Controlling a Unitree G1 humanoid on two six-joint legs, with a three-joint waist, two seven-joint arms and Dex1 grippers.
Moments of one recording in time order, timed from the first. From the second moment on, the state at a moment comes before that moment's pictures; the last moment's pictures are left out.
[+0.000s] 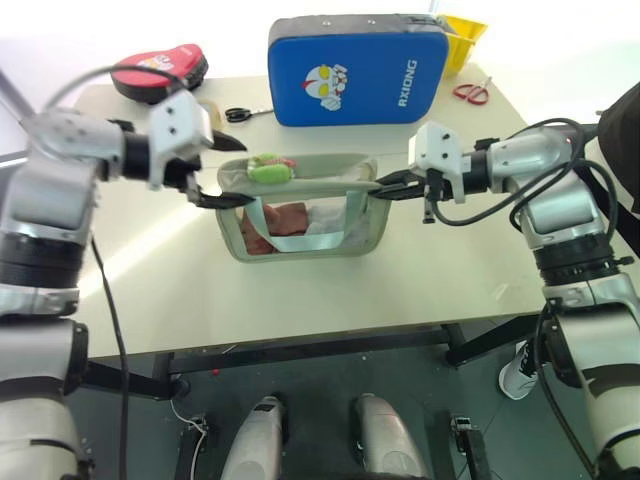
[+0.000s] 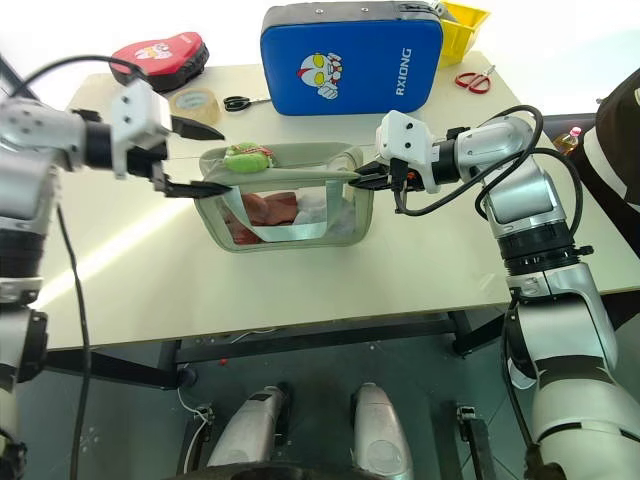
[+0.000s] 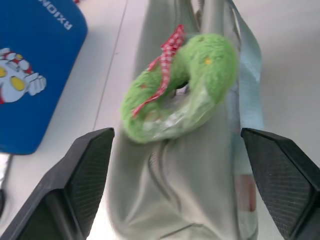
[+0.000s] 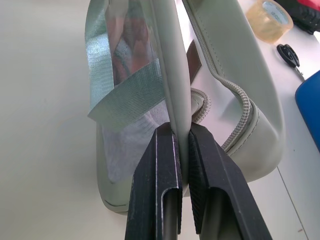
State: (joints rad) left arm -0.96 0.92 -0.08 0.22 -0.25 0.31 -1.34; right arm -0.98 -0.69 0.21 0.34 0.12 0.14 1.30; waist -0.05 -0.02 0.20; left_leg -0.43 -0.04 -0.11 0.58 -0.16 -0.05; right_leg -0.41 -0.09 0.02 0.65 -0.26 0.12
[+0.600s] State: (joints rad) left arm -0.67 0.84 0.02 0.08 -0.30 0.44 -1.17; right arm -0.99 -0.68 0.21 0.35 0.12 0.13 1.31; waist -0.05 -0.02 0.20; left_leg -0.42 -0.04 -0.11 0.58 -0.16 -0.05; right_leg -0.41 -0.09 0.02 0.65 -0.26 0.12
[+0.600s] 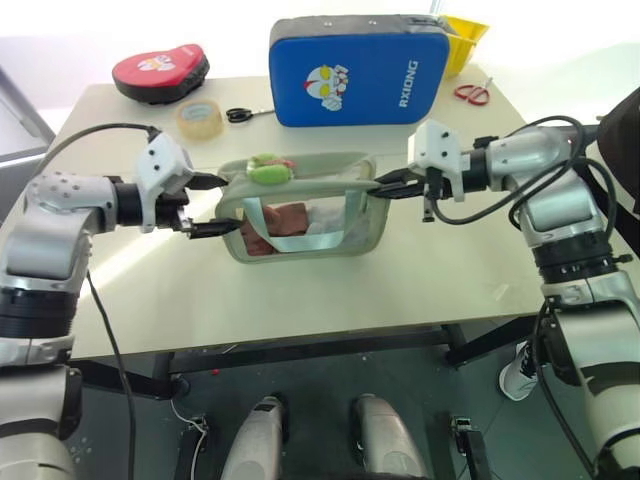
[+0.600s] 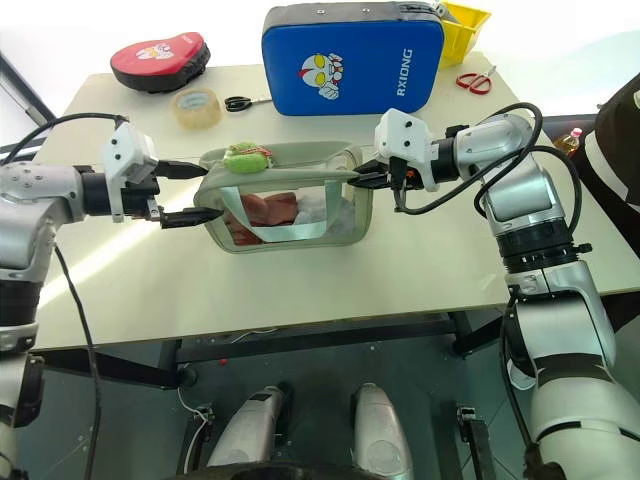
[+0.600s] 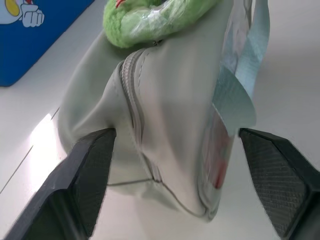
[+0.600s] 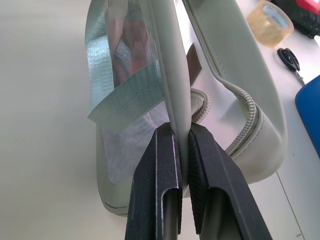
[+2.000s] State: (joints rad) left arm -0.69 0.86 0.01 0.08 -0.29 0.45 -1.17; right arm -1.12 -0.29 0.27 0.28 0.12 0.27 1.05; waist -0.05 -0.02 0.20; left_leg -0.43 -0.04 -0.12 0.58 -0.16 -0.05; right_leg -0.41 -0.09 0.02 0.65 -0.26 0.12
